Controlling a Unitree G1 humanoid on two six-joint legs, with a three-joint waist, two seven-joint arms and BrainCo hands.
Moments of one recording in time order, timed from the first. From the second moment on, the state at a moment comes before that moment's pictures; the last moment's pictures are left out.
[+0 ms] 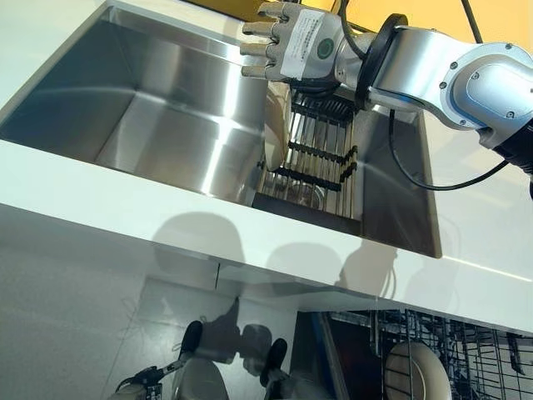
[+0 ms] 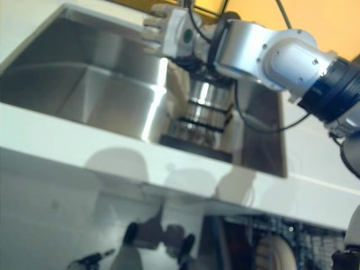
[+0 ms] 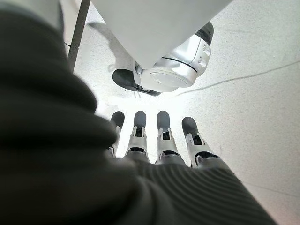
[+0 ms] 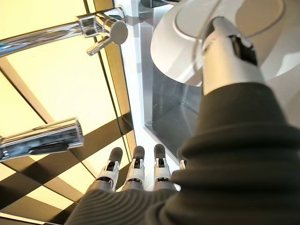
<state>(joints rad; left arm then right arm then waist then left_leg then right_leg) -0.04 0.40 -0.21 1.18 -0.39 0.12 0.02 -1.76 -0.95 1.23 0.17 -0.83 -0.21 0.10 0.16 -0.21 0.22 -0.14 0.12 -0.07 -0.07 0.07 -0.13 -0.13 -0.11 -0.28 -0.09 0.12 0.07</state>
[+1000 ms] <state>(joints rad) -0.05 0.41 -0.21 1.18 -0.39 0.10 0.00 -1.76 -0.95 1.23 0.15 -0.85 -0.21 0.15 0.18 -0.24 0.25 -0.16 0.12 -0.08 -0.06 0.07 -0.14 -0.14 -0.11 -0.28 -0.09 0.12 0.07</state>
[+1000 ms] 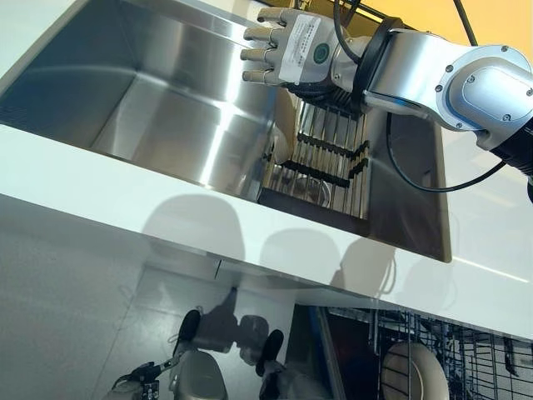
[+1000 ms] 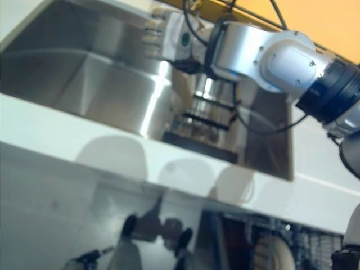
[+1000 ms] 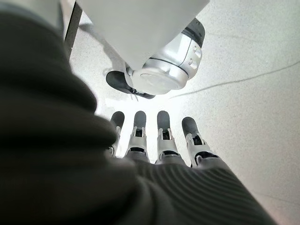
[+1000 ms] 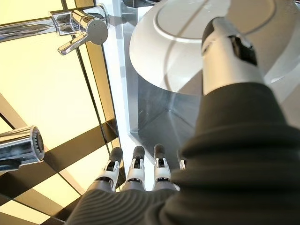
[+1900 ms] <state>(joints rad) -0.05 0.44 -0.13 1.20 -0.51 0.05 0.01 -1.76 -0.92 1.27 0.16 -0.93 -0.21 0.39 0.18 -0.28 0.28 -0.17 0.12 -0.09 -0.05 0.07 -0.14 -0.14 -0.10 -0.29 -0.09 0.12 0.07</state>
